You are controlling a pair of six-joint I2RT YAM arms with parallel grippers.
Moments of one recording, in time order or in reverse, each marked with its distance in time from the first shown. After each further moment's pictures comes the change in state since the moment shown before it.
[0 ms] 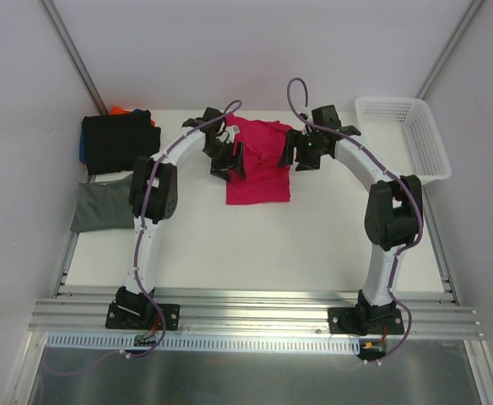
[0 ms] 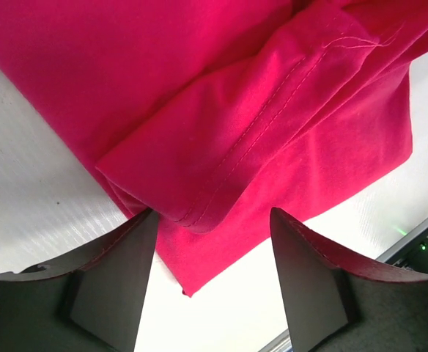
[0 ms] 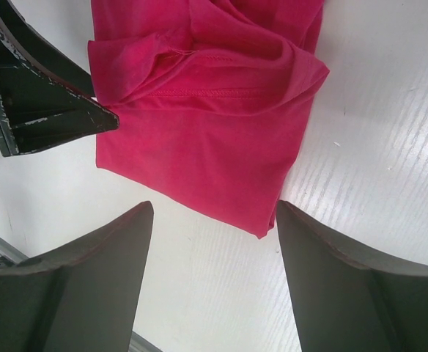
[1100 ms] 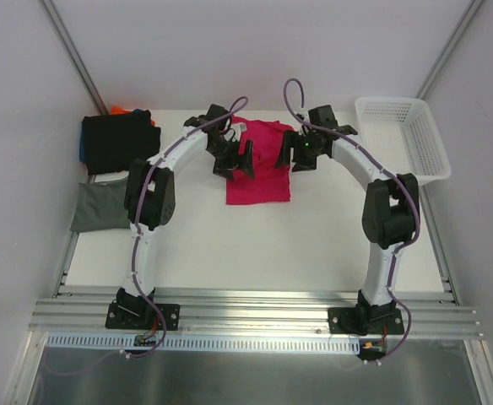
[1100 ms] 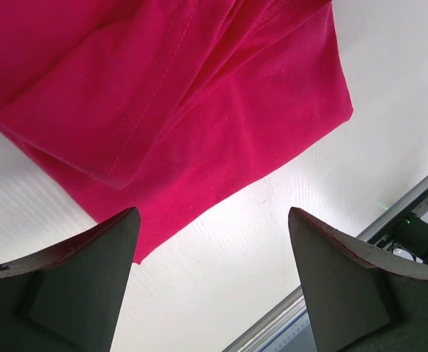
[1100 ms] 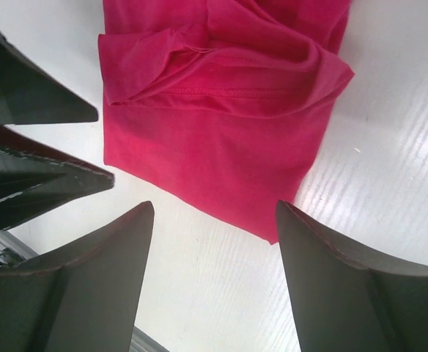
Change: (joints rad) left arm -0.051 -0.112 -0.060 0.008 0.023 -0.006; right arm 0.019 0.029 0.027 -0.007 -0.023 0.002
